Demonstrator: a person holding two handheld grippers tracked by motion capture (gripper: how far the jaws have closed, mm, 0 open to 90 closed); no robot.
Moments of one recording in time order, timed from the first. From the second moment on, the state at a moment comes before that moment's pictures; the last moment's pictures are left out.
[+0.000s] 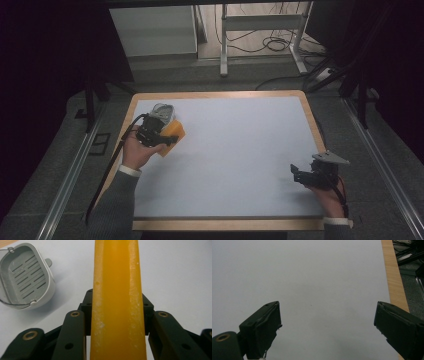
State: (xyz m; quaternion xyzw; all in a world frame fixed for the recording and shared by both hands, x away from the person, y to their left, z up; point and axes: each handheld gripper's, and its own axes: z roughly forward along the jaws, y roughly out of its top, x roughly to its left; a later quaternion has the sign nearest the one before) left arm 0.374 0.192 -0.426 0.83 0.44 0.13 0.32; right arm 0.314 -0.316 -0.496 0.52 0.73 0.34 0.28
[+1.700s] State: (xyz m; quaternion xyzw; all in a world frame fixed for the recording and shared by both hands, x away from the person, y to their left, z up) left arm 0.419 0.219 -0.411 0.80 0.49 0.14 0.31; right arm 0.315 -0.316 -0.498 0.52 0.73 0.34 0.28
